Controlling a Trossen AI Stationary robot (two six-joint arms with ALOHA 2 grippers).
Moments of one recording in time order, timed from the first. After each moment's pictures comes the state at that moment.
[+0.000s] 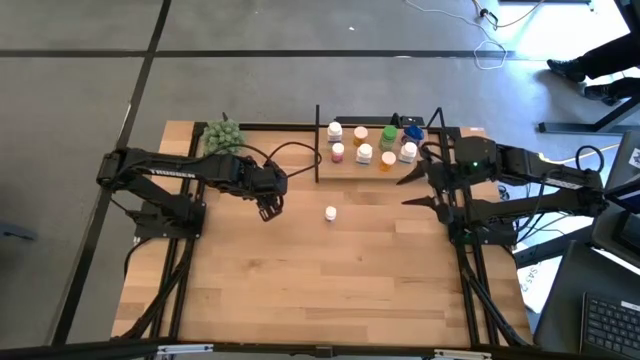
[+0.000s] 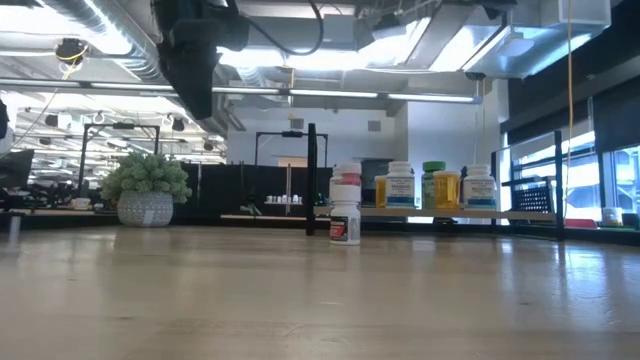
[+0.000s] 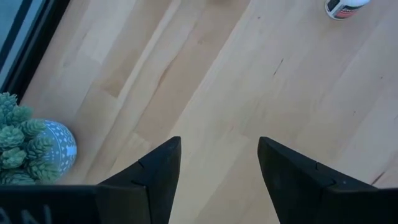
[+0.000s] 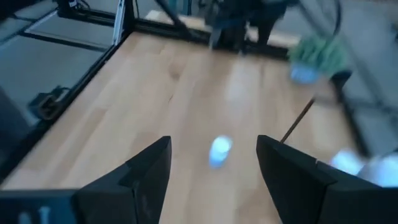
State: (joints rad) left arm 0.01 1.38 1.20 -1.02 -0.38 -0.49; right arm -0.11 0.81 1.02 -0.70 -0.24 -0.21
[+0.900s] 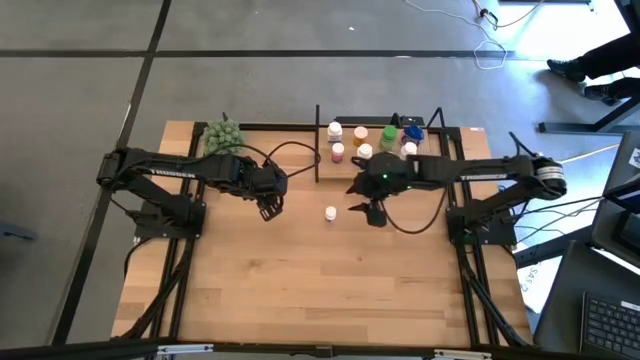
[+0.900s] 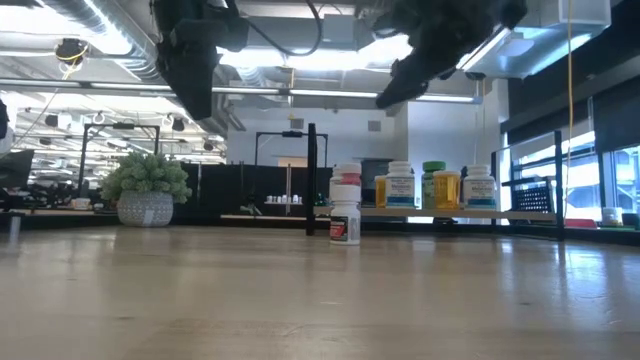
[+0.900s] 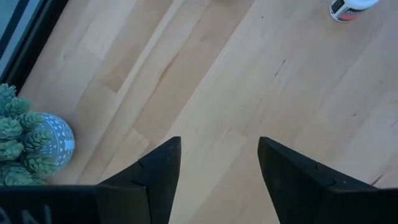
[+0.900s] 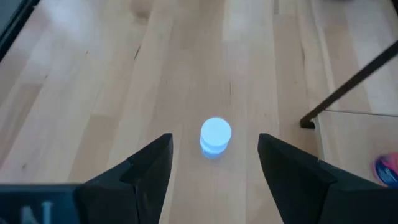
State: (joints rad) left arm 0.01 1.38 1.20 -1.03 -0.38 -0.53; right arm -0.11 1.37 1.02 -0.39 -0.16 -0.14
